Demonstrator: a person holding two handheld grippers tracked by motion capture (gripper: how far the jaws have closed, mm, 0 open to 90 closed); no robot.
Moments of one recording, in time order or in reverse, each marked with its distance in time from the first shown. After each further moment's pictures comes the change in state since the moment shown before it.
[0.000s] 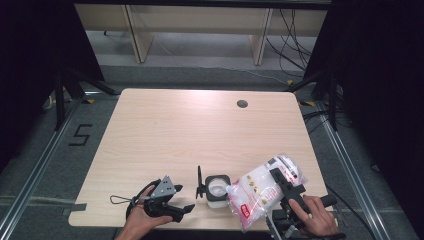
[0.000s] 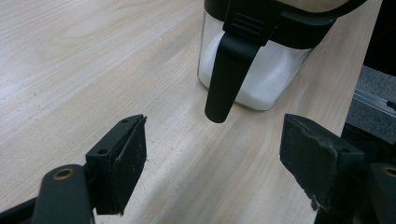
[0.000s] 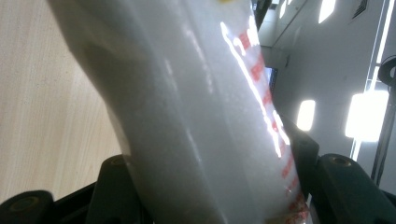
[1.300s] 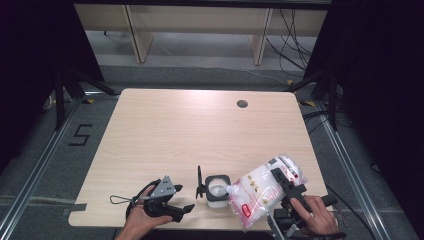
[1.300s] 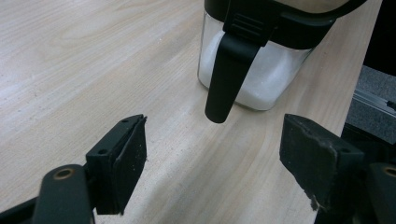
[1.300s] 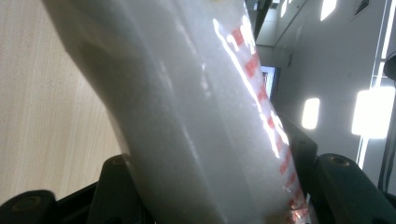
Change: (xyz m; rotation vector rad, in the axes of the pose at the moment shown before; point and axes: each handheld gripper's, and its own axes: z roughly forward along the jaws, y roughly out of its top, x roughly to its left) left arm 0.001 0.000 -0.001 0.004 0.001 0.002; right arm 0.003 -0.005 0.001 0.002 0.021 0.037
